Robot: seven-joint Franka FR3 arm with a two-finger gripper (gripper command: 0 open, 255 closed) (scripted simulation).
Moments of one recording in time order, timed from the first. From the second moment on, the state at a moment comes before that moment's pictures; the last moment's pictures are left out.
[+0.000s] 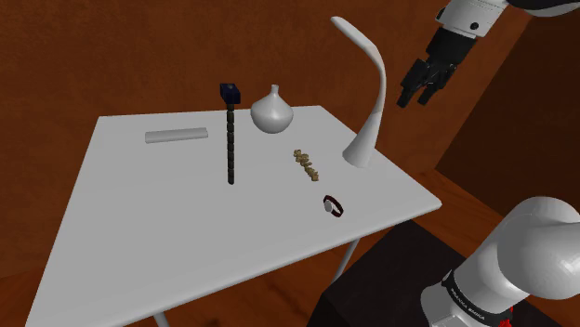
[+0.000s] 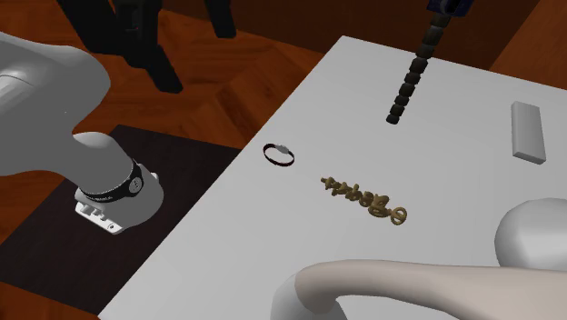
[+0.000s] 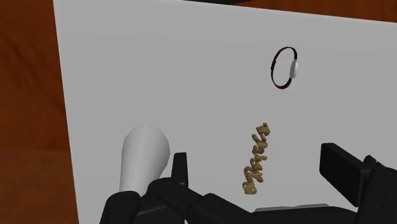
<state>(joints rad) 0.02 -0.77 -0.05 -2.29 -0.01 1.65 0.10</state>
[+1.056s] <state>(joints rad) 0.08 -0.79 0.08 -2.72 0.17 2.12 0.29</state>
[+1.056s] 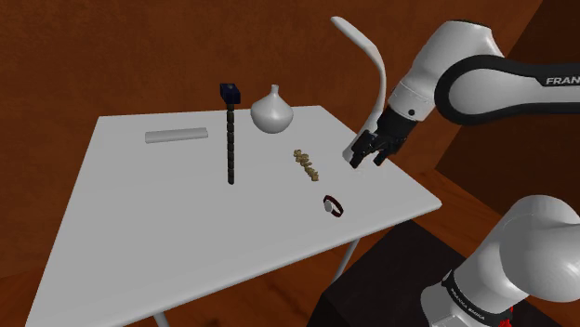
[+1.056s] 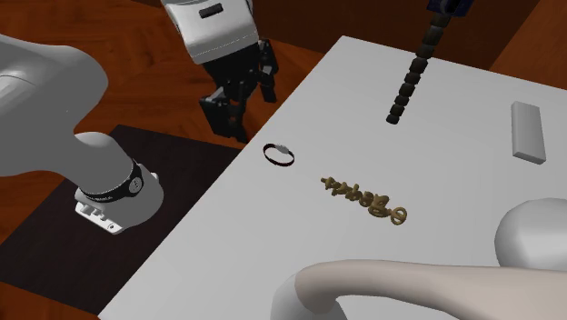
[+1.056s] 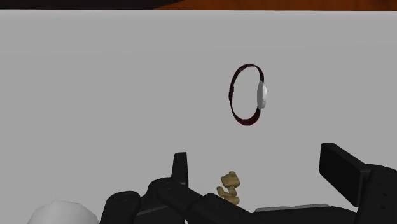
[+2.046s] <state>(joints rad) 0.18 -0.51 0.19 -2.86 0.33 2.59 0.37</state>
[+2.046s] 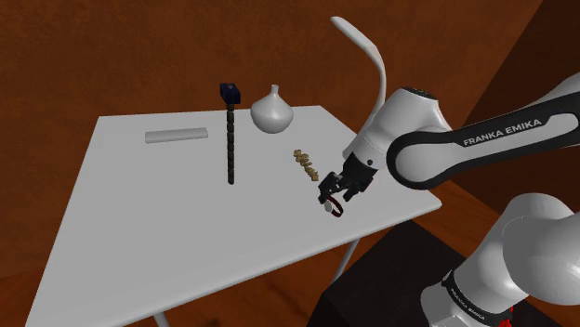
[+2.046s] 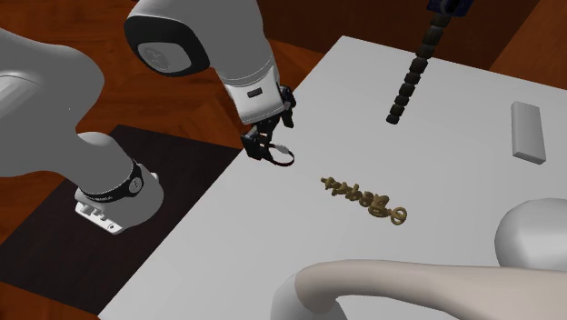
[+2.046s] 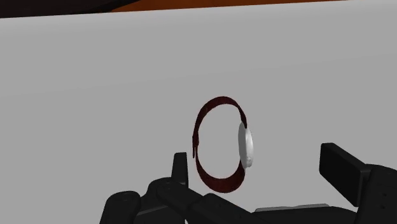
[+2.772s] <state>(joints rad) 0.18 -0.49 0.19 -2.87 0.33 2.60 0.36</state>
